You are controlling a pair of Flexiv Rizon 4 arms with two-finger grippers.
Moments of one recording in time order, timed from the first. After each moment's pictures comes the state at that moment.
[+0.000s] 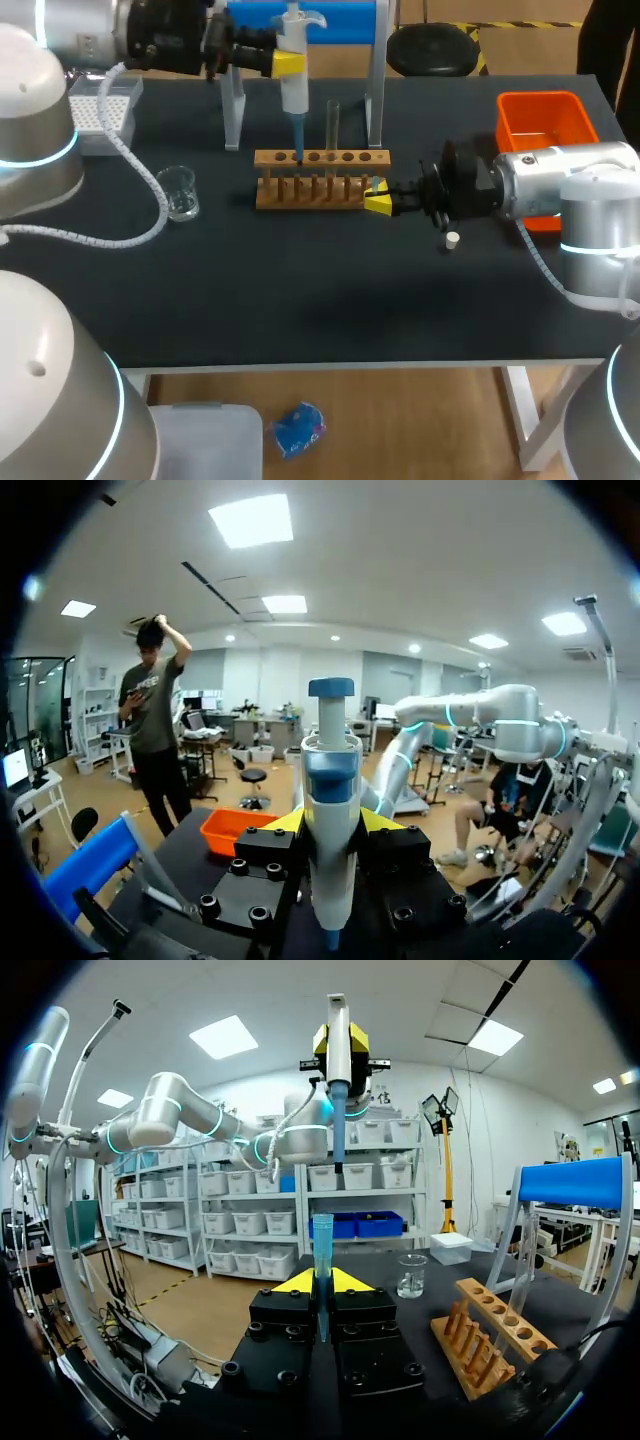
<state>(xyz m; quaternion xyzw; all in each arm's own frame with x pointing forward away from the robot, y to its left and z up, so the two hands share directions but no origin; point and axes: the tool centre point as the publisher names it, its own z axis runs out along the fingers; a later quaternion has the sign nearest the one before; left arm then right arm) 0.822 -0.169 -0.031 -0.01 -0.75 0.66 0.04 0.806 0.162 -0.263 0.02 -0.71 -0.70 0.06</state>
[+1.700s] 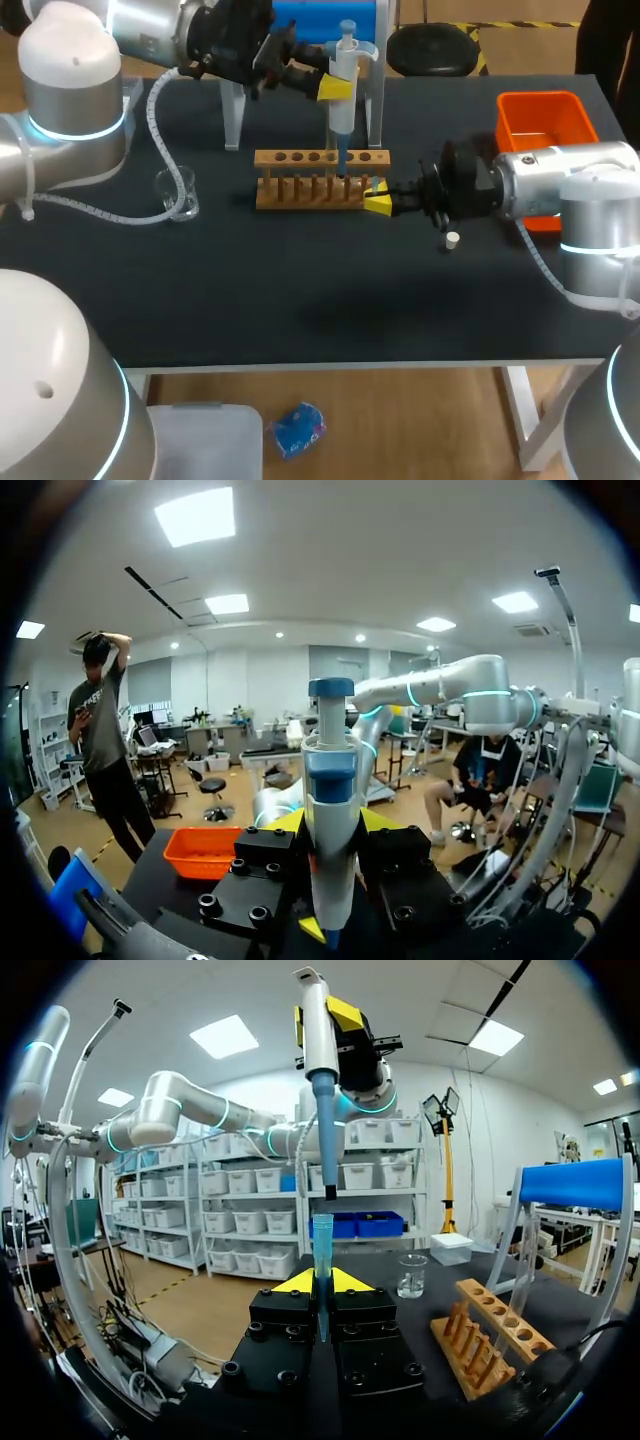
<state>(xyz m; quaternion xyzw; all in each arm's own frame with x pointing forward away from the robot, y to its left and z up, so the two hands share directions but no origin) 0.804 -0.217 -0.052 -0.12 -0.75 0.65 0.09 0.805 0.164 -0.263 0.03 -0.71 -0.70 0.05</state>
